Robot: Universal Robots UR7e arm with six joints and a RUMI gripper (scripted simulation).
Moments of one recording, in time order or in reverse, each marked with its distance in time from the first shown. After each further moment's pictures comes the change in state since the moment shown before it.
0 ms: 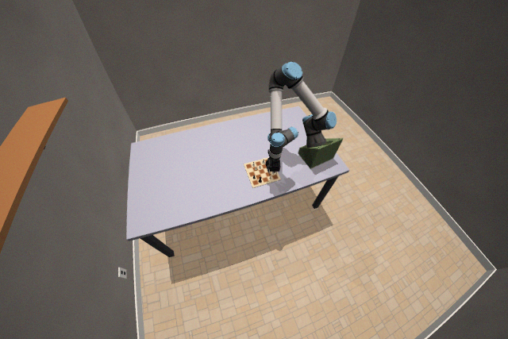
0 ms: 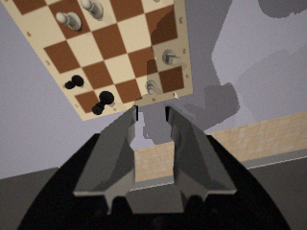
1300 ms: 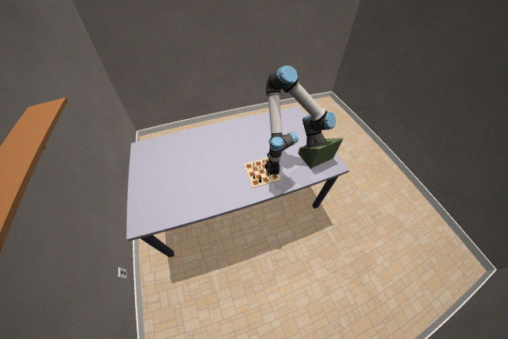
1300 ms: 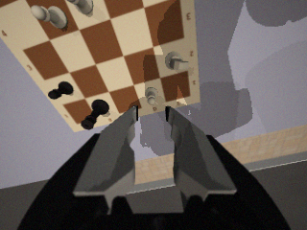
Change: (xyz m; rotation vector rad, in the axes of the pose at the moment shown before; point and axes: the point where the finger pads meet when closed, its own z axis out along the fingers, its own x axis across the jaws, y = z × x) arm -0.001 -0.001 0.034 0.000 0.000 0.000
